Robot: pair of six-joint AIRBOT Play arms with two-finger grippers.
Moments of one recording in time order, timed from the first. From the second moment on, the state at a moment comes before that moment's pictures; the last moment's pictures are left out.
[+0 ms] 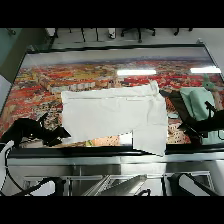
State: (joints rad) left arm 0.31 -1.32 0.70 -2.08 1.21 1.81; right arm -0.57 -1.16 0.79 2.04 -1.36 -1.80
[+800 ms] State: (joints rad) left arm 0.24 -1.38 0.78 -2.09 1.17 1.85; right arm -0.43 -1.37 0.66 2.17 -1.20 -1.90
